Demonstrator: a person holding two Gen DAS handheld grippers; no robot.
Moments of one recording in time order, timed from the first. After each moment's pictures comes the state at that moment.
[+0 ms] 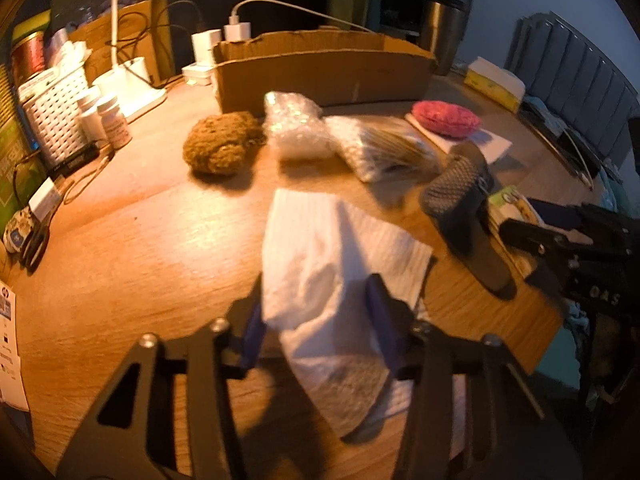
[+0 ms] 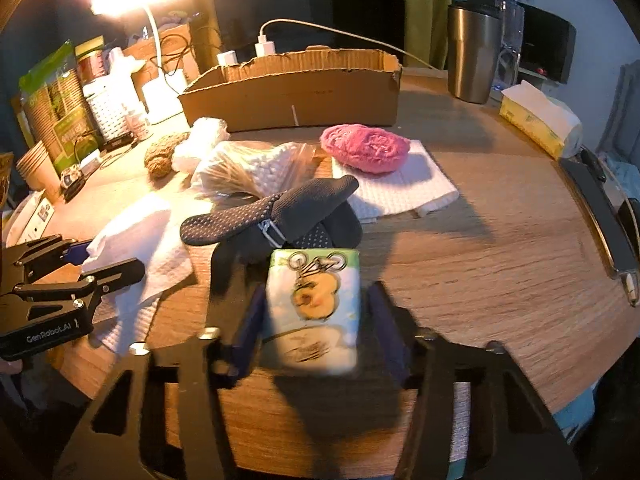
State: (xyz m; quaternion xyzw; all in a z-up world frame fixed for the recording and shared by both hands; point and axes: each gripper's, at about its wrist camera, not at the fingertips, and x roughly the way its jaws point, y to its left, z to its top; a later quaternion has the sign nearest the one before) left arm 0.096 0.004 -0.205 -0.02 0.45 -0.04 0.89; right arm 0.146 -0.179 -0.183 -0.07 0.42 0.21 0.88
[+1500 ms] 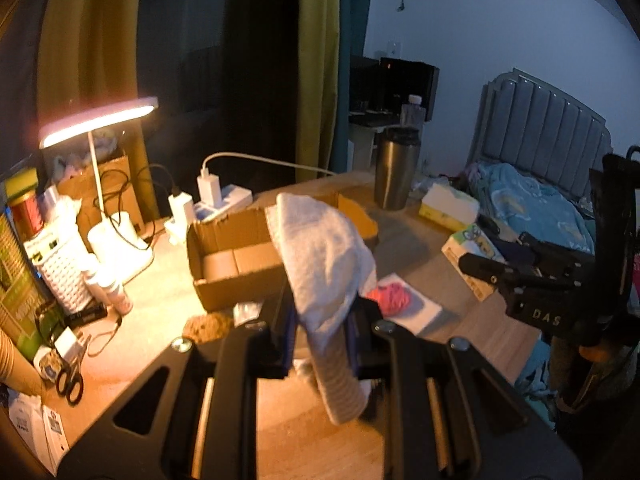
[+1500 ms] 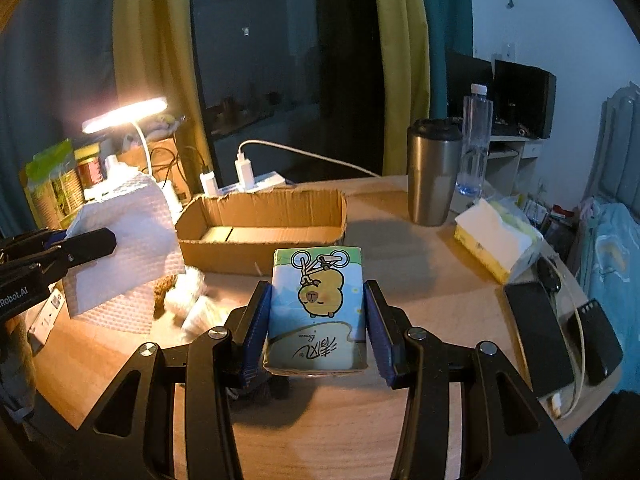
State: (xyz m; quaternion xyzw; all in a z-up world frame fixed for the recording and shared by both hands) left arm 0.139 -0.022 -0.060 -0.01 0.29 -0.07 0.95; right arm 0.198 -0.219 -0.070 -0.04 0.30 0.20 0.93
